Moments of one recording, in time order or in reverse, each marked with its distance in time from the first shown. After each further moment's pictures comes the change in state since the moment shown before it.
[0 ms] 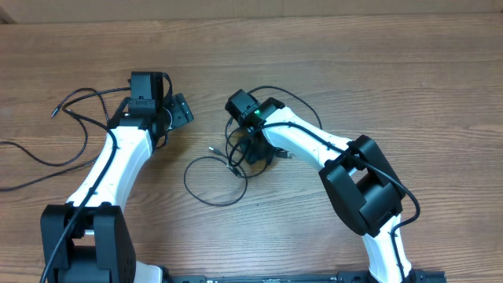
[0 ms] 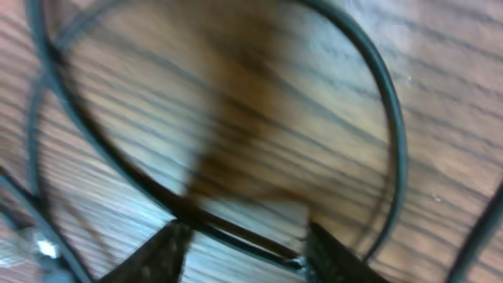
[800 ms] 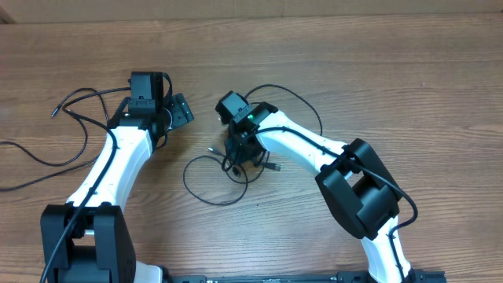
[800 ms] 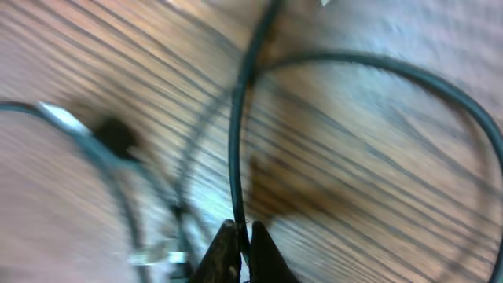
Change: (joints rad) left arm 0.000 0.000 0.000 0.000 0.000 0.000; right arm 0.034 0.000 0.035 0.077 -0.135 0.002
